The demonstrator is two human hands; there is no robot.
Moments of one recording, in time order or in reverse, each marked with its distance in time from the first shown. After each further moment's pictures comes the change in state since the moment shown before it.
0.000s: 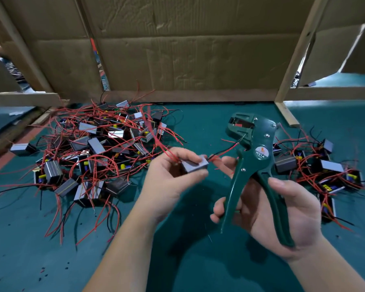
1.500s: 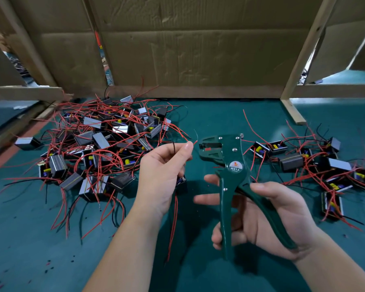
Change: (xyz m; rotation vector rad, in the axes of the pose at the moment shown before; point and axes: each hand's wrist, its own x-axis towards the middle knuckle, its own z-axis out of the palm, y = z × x) left_hand 0.004 0.005 -0.002 -0.026 0.303 -0.137; right_hand 0.002 0.003 -0.001 -0.075 0.063 0.358
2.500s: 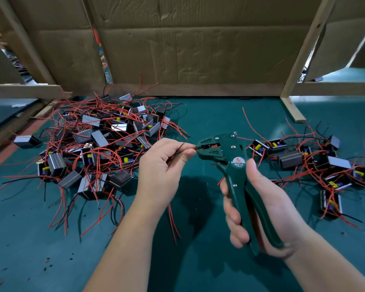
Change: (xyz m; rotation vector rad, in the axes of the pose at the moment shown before) left_hand 0.003 -0.006 -0.010 0.574 -0.067 0.483; right_hand 0.009 0.009 0.004 -0.093 0.257 -0.056
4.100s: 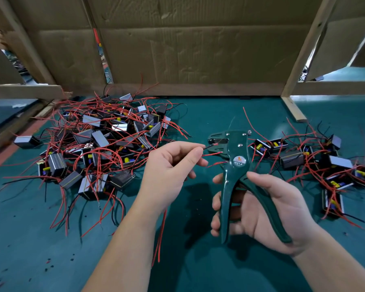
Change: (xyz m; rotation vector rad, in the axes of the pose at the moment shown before) left_hand -0.001 0.010 0.001 -0.389 -0.138 -0.250; right_hand -0.001 -0.008 -0.007 0.076 -0.157 -0.020
